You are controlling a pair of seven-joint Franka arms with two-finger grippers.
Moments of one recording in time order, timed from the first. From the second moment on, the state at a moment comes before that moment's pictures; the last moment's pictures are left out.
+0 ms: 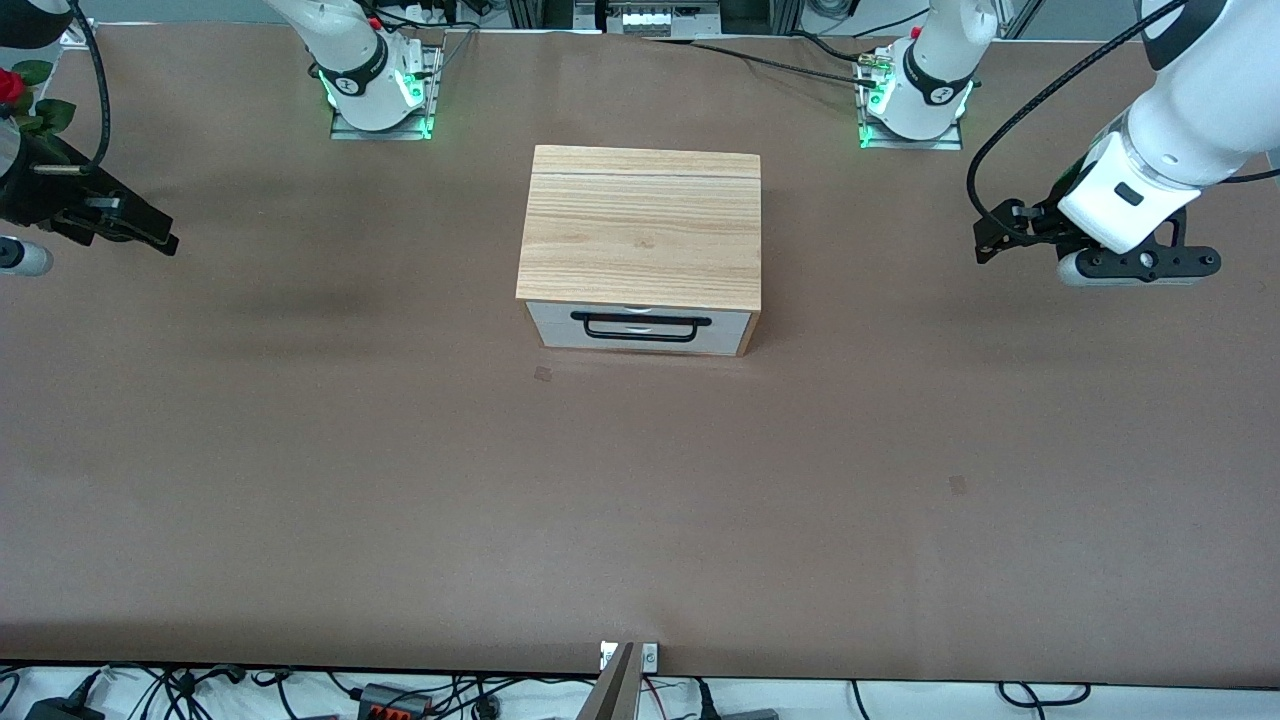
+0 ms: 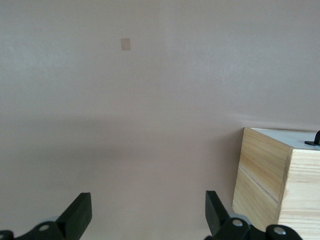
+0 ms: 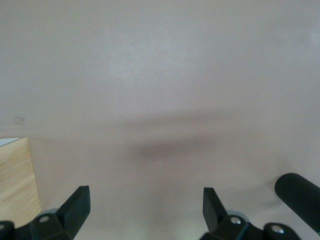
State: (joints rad) left arm -0.02 -0.03 -0.13 -1.74 -0.04 1.66 -0.20; right arm -0.01 -0.03 -0.02 -1.70 -0.04 1.62 0.08
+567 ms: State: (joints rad) left arm -0.02 -0.02 -0.13 -1.73 -0.04 1.63 -0.20; right arm -0.01 -0.03 -0.02 -1.70 -0.03 1.62 0.08
